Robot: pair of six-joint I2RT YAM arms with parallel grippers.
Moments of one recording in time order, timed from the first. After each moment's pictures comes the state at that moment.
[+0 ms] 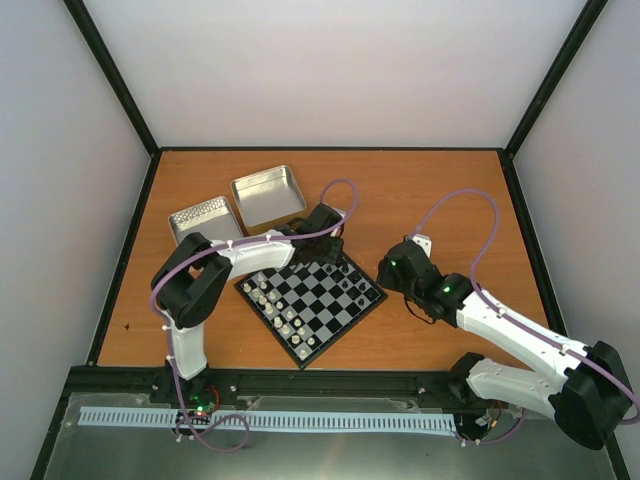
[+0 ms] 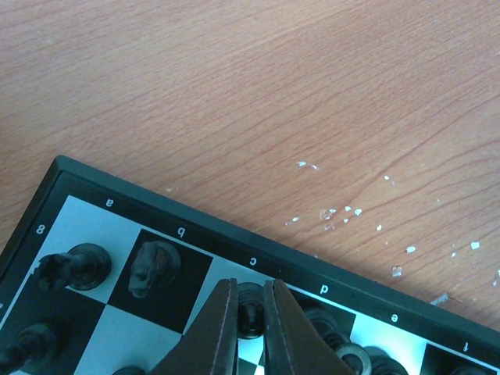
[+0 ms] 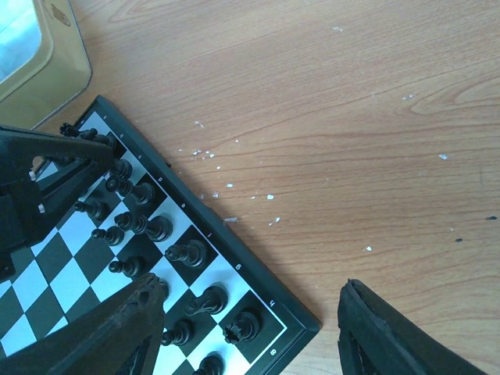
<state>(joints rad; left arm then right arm) -0.77 1.88 1.20 -0.24 -0.10 -0.29 0.71 1.04 0.67 -0.47 0.30 0.83</state>
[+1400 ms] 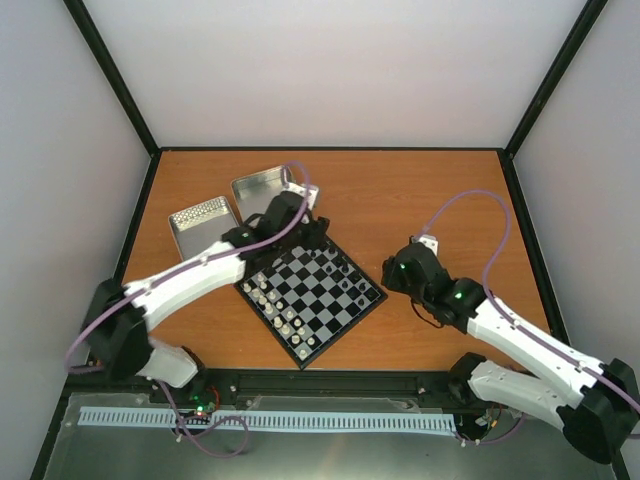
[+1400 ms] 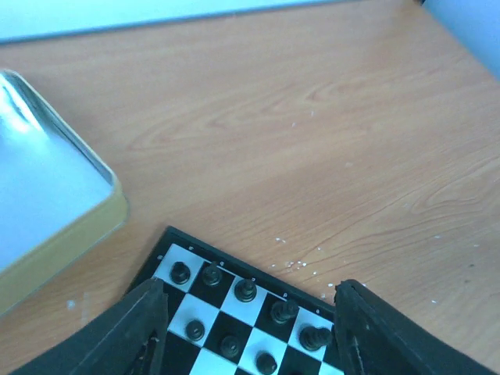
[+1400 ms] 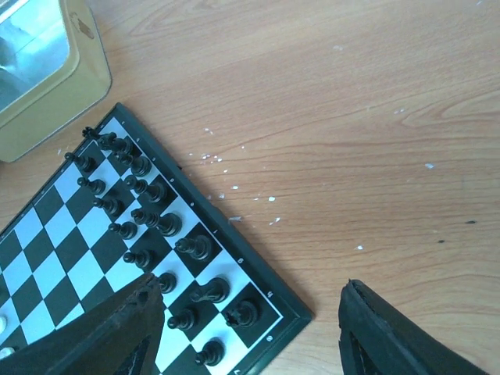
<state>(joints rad) -0.77 1.52 1.13 -0.27 -0.18 -0.32 0.71 0.96 0.67 -0.50 0.29 0.81</state>
